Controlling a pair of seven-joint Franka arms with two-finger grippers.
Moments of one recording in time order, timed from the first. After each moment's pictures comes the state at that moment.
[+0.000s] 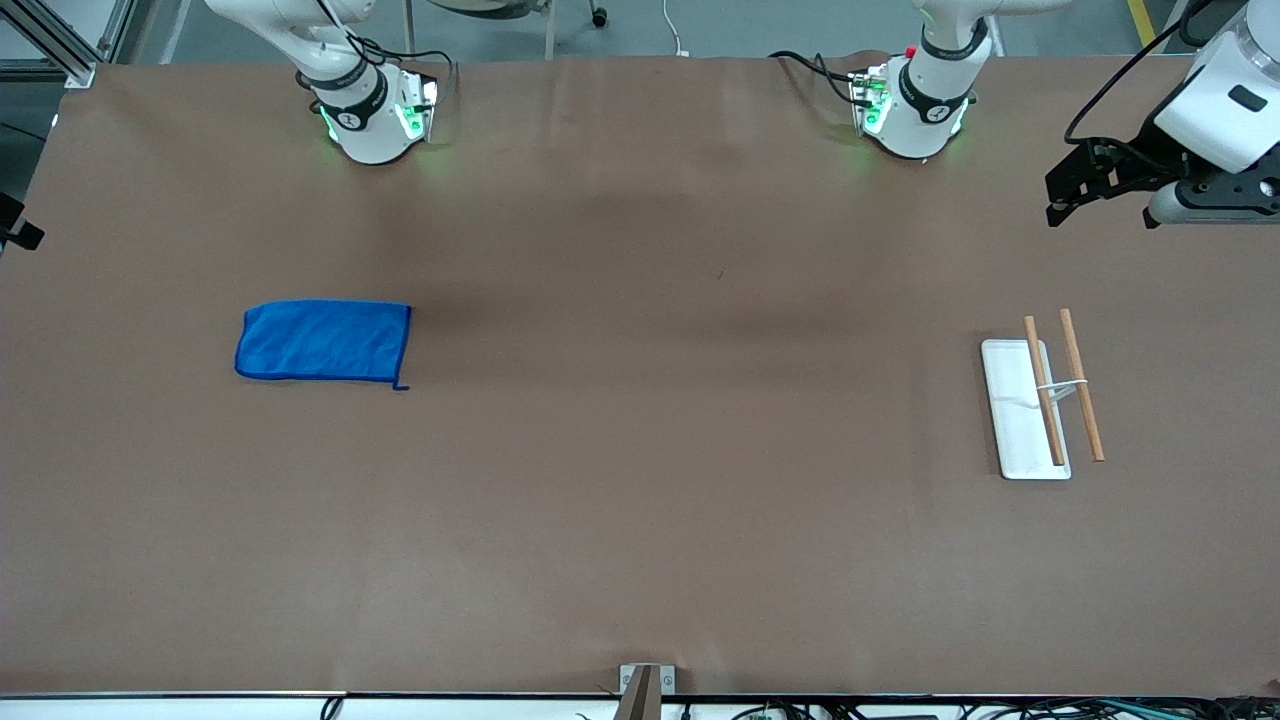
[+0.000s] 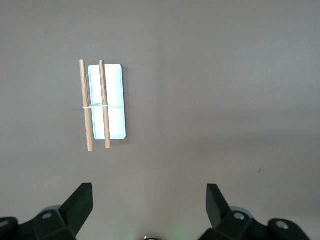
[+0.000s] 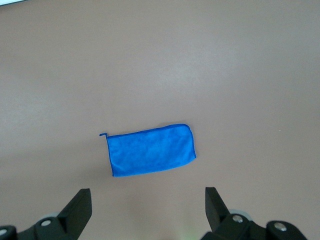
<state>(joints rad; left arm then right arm) 0.00 -0.08 -0.15 -1.58 0.01 1.50 -0.09 -0.05 0.01 -0.11 -1.41 0.00 1.42 0.04</state>
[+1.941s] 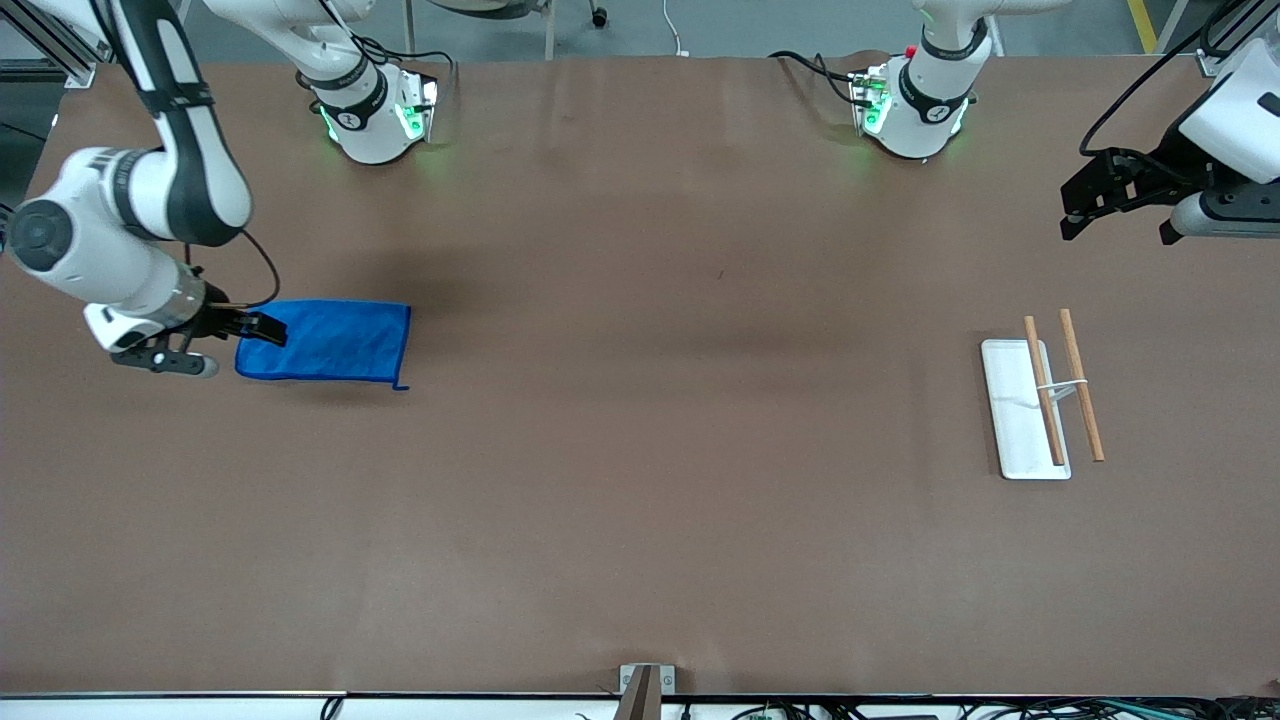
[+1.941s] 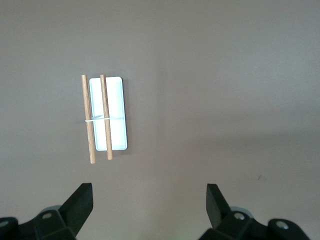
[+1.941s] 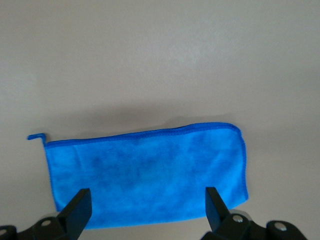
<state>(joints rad) 0.00 -0.03 -0.15 -1.49 0.01 1.50 -0.06 -0.02 0.08 -0.11 -2.37 -0.01 2.42 0.02</state>
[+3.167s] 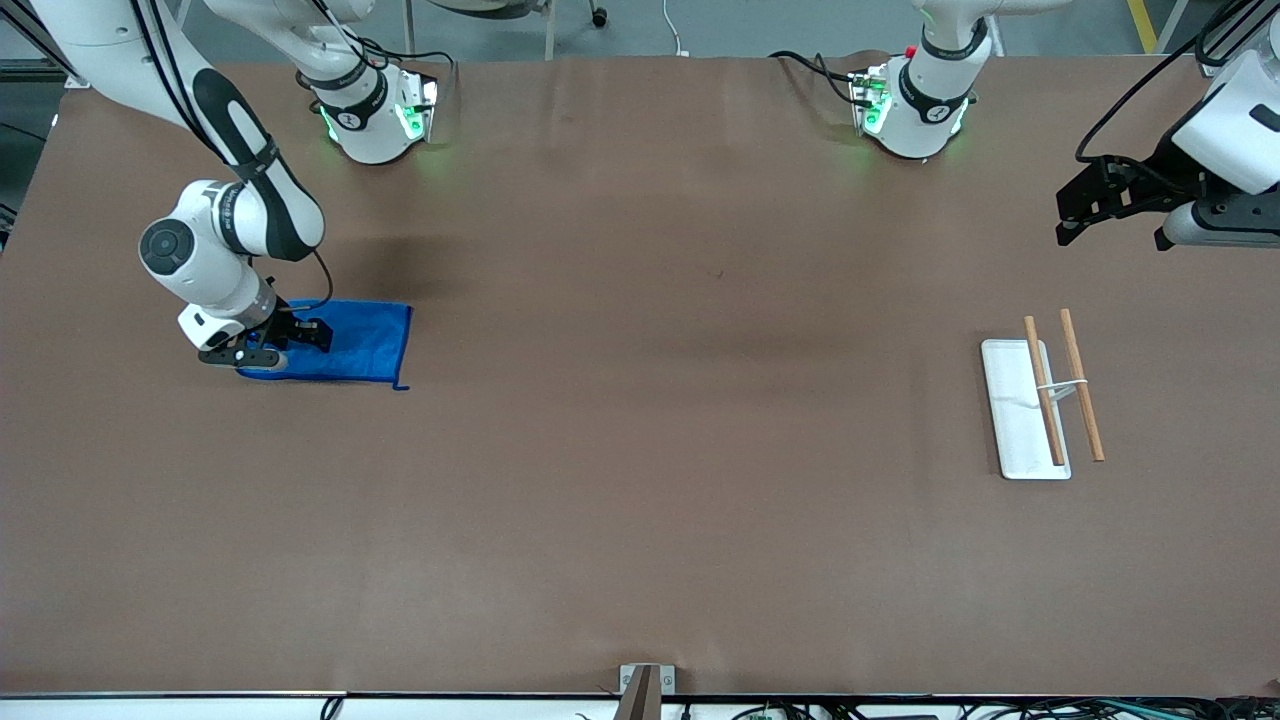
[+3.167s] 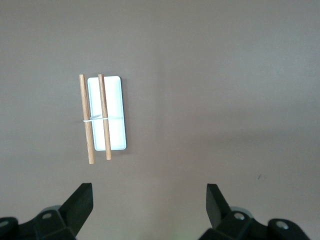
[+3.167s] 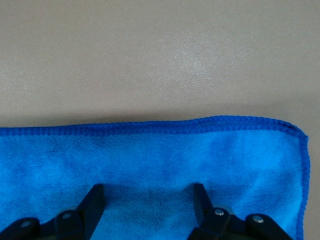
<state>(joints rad) 0.00 -0.02 -0.15 -1.49 0.01 1.50 -0.06 -0.03 0.28 -0.11 -2.53 -0.01 2.83 -0.08</state>
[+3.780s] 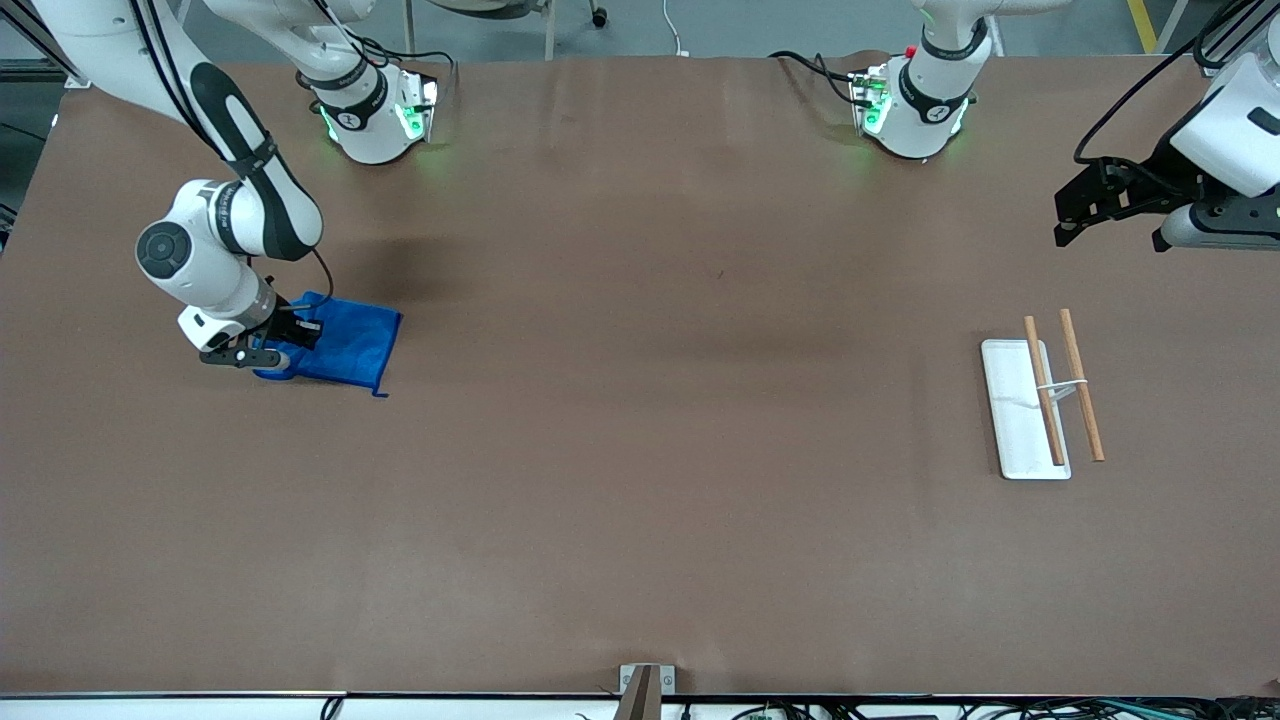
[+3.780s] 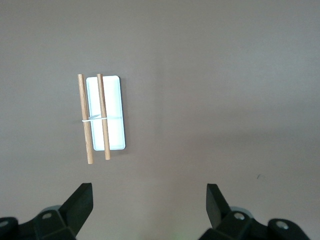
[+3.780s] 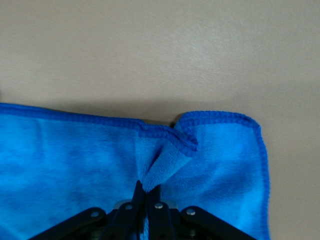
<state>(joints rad) 0.00 -0.01 -0.15 -1.49 0.00 1.50 -0.06 0.00 0.23 -0.10 -2.47 -0.01 2.63 -0.05</state>
